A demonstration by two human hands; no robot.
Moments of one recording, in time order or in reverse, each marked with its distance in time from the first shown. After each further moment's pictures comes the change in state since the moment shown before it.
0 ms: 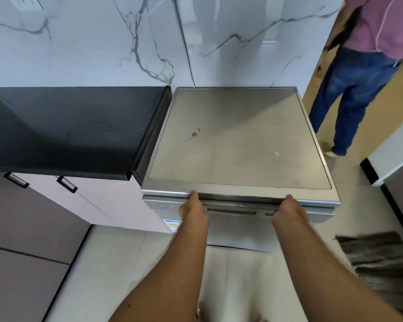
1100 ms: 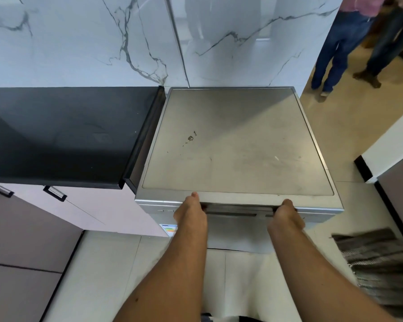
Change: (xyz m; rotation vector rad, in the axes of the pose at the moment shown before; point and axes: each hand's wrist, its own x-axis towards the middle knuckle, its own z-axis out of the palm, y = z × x) left_hand 0.042 0.006 0.009 0.116 -0.194 0.087; right_hand 0.033 0.019 0.030 -0.076 0.029 -0.091
